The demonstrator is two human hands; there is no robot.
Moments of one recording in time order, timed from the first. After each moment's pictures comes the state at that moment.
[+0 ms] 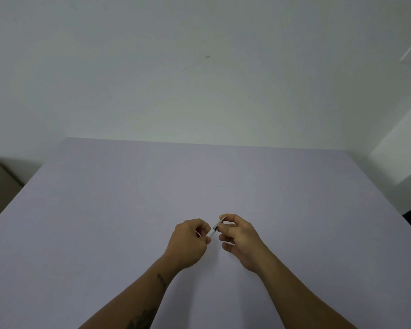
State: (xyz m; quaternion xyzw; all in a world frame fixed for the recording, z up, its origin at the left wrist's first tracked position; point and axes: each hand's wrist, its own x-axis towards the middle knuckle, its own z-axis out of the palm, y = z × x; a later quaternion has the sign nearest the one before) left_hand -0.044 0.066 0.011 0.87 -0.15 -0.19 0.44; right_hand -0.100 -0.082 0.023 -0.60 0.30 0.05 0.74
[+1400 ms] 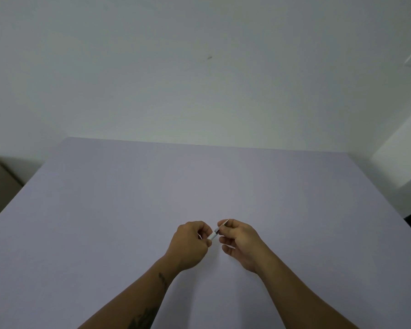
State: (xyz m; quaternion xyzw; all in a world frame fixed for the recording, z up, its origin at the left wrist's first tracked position) left_hand -0.036 0.063 0.006 0.87 -0.16 -0.20 0.42; right_hand -0.091 -0.088 0.018 -0.59 0.33 0.09 0.73
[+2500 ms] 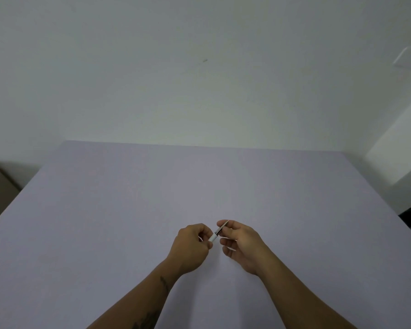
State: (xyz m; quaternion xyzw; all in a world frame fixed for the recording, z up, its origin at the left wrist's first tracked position) left_hand -0.049 0.062 0.006 0.87 -0.16 -0.20 0.42; right_hand -0.106 -0.086 0.025 -0.55 0.33 0.08 0.76
